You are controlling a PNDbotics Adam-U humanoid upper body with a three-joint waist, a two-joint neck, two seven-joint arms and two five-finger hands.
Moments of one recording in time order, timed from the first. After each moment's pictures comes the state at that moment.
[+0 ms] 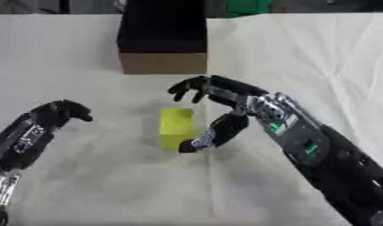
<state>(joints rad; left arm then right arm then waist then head) -0.19 0.22 -0.01 -1.73 0.07 -0.22 -0.53 -0.70 -0.44 0.54 -1.50 0.25 -0.14 0.42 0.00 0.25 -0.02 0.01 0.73</state>
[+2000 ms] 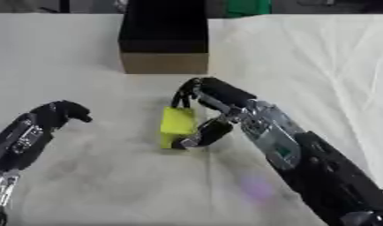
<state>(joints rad) -0.19 0.22 -0.01 -1.72 0.07 -0.22 -0.54 -0.70 -0.37 0.55 -1.40 0.53 -0.20 0.19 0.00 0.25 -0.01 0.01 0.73</state>
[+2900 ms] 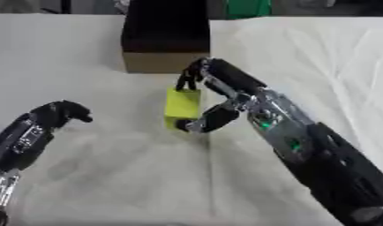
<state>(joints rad) -0.18 0.22 -0.01 -1.72 0.07 -0.22 -0.54 -0.75 -0.47 0.52 -1.57 0.42 -0.12 0.14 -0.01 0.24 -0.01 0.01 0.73</state>
